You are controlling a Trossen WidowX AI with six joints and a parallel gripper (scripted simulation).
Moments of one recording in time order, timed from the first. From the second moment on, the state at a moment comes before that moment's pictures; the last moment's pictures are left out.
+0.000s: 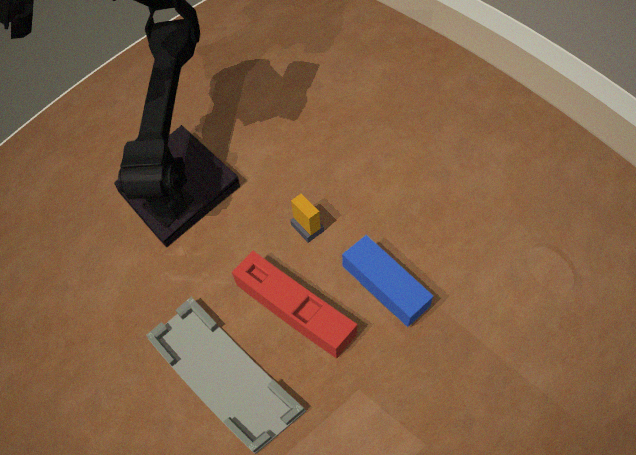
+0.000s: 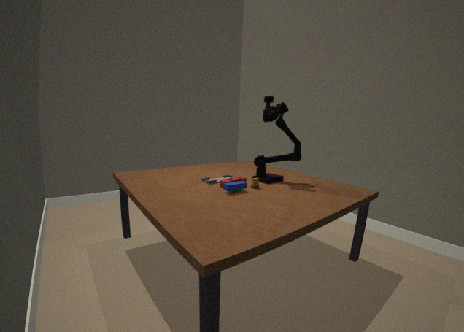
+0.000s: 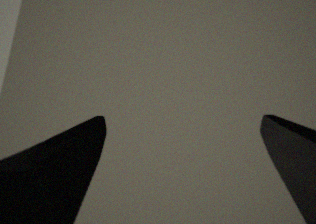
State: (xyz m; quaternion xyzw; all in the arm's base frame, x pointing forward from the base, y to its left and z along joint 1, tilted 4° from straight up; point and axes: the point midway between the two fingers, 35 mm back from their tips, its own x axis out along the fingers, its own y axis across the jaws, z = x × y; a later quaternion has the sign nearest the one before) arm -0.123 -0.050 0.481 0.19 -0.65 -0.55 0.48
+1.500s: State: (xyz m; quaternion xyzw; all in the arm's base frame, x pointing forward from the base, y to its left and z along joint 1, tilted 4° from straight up) arm 0.266 -0.015 0.164 0.01 -0.63 0.07 -0.77
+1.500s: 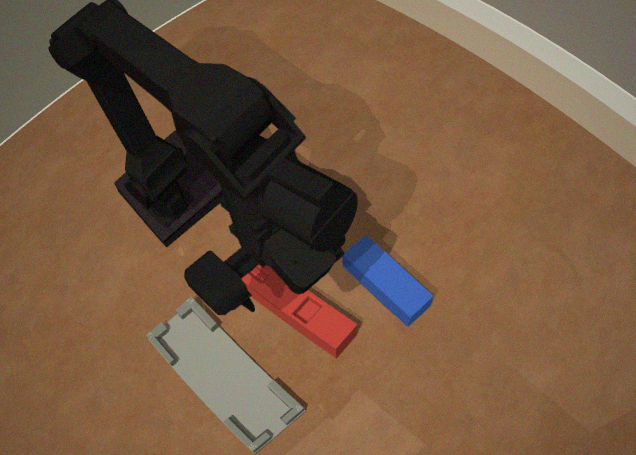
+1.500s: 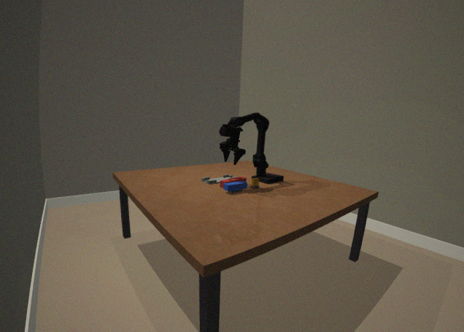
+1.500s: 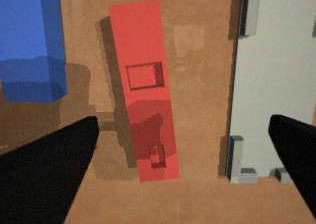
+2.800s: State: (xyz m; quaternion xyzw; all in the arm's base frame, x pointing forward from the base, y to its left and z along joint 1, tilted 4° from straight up) arm 0.265 0.000 0.054 0.02 -0.68 0.02 -0.73
